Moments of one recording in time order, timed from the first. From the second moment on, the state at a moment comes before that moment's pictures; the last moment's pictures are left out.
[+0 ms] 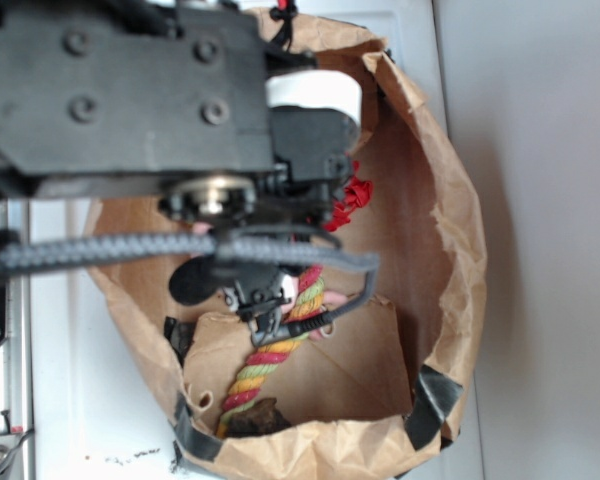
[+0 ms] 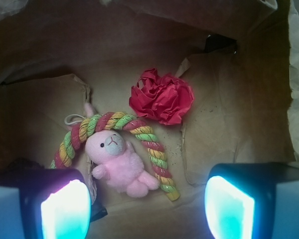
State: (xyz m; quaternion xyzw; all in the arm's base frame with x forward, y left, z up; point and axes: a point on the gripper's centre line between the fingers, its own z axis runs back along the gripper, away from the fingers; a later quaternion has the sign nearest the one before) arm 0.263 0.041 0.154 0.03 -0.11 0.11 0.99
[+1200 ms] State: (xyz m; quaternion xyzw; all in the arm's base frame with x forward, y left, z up) arm 0.280 0.049 0.107 0.05 -0.12 0.18 0.97
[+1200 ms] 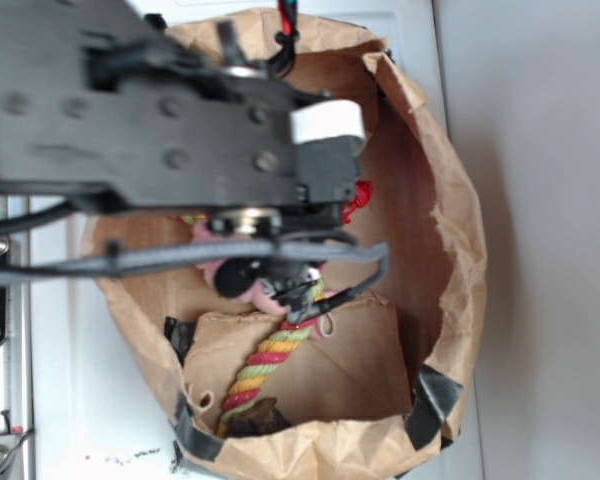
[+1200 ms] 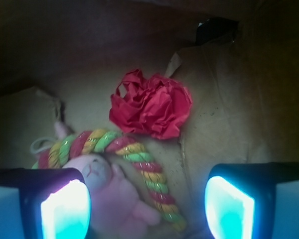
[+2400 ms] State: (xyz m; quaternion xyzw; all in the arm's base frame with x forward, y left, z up) arm 0.274 0.056 0.116 0.03 -0.16 0.26 0.95
